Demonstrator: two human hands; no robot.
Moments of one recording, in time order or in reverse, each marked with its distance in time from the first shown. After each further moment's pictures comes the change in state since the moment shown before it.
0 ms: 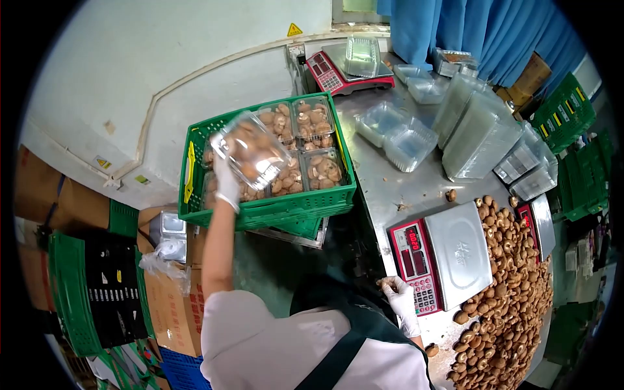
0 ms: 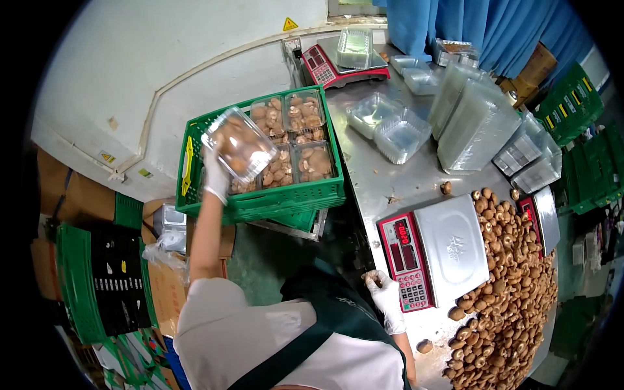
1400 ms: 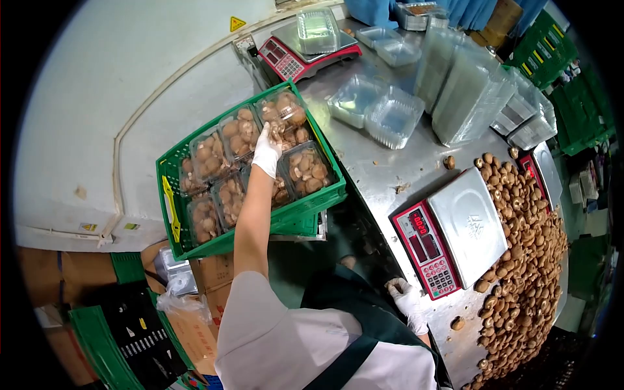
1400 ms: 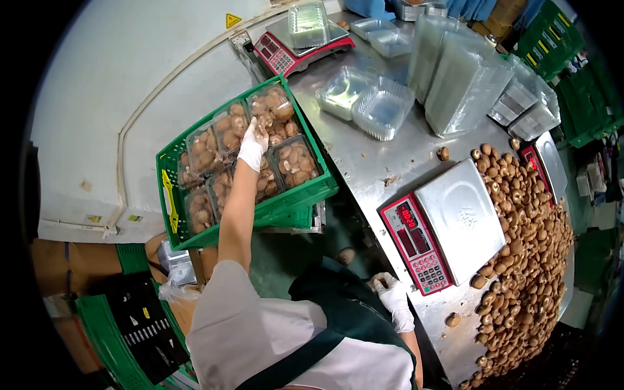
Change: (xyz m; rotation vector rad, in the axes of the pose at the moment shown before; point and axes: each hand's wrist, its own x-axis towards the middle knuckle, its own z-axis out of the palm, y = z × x) left_hand 0.102 -0.188 0.106 -0.398 0.150 -0.728; right_hand -0.014 0.019 0.029 0.036 0.052 0.282
